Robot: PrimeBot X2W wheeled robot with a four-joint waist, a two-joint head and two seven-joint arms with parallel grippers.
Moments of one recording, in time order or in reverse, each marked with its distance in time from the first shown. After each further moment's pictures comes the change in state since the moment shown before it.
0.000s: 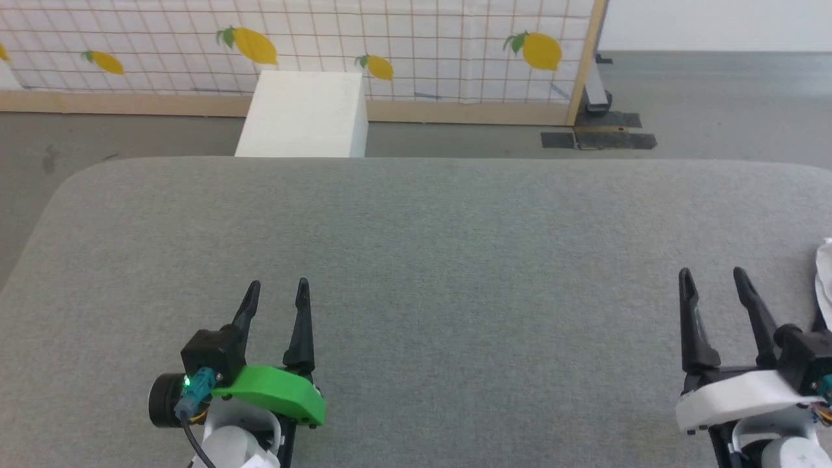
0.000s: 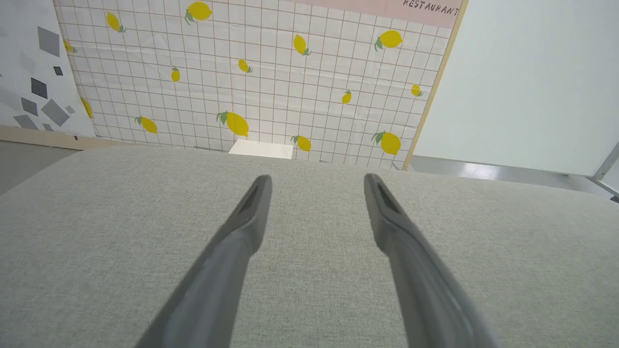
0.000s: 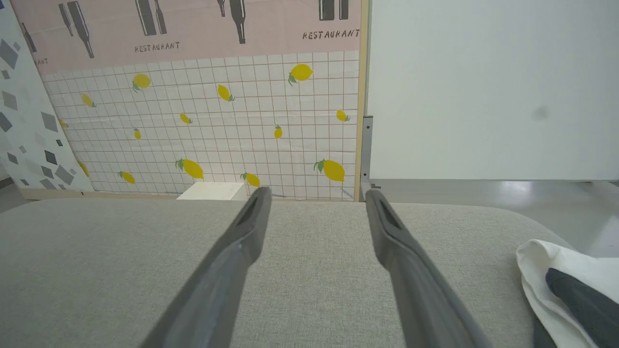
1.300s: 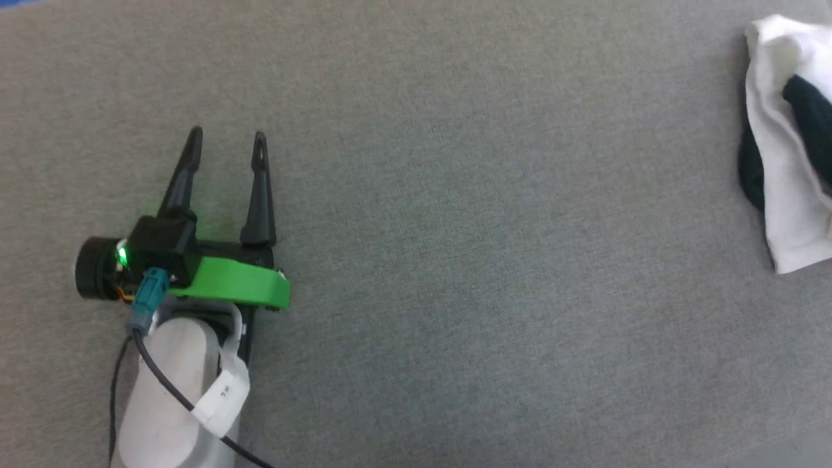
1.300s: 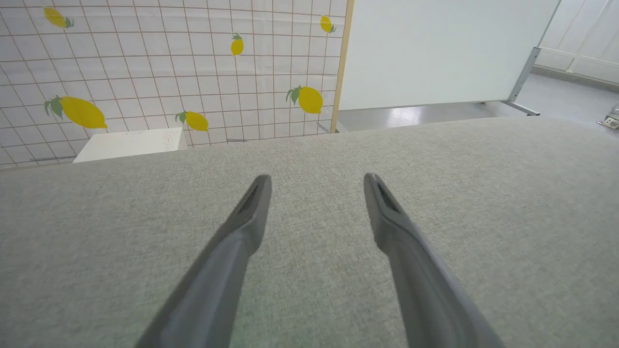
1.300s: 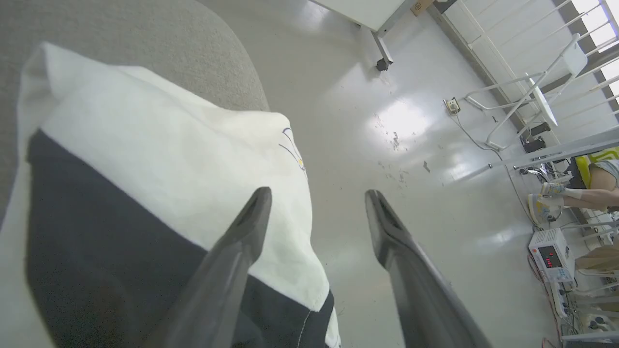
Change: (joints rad) left arm -0.228 0.068 0.025 -0.169 0.135 0.004 0.018; right arm -0.775 -0.379 -0.183 0.736 -0.355 0.000 0.214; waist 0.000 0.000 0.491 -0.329
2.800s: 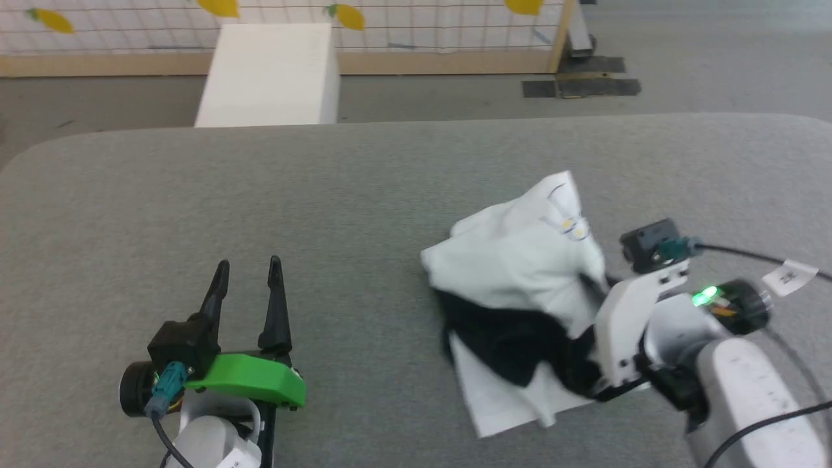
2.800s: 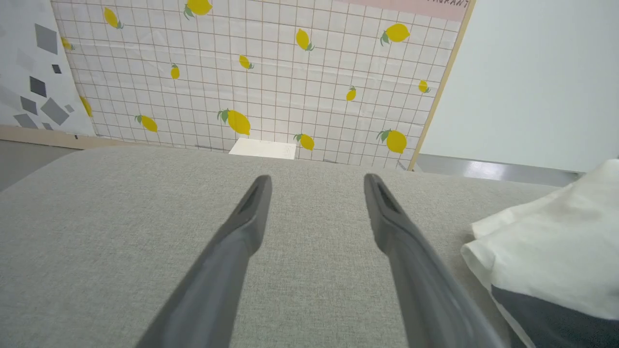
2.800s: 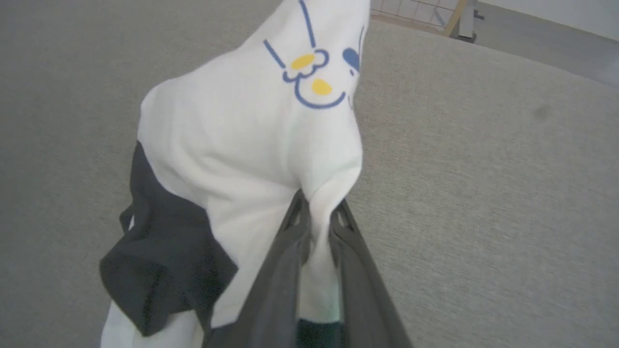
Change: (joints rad) left arm 0.234 -0.071 0.037 0.082 -0.113 0.001 -0.018; right arm 0.509 0.323 0.458 -0.637 0.422 0.000 0.535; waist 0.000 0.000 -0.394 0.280
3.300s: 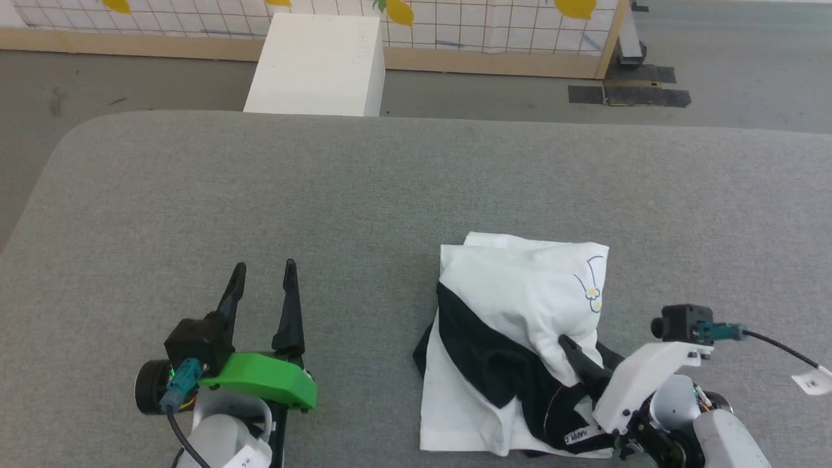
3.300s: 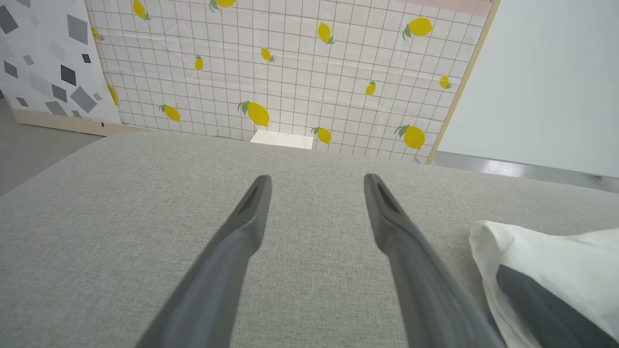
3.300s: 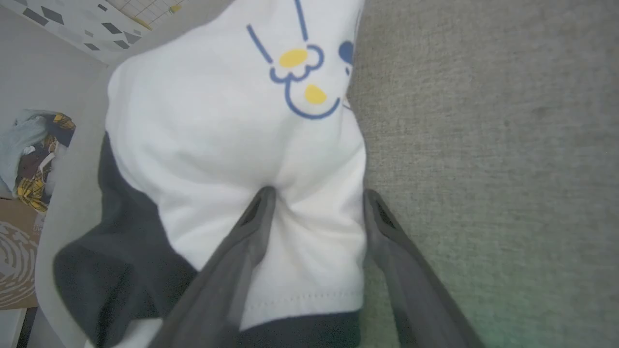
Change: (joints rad) left arm -0.016 0.000 -0.033 0.035 -0.011 -0.002 0.001; right arm 0.108 0.072 -0.091 0.264 0.376 -0.001 -0.240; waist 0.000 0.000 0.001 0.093
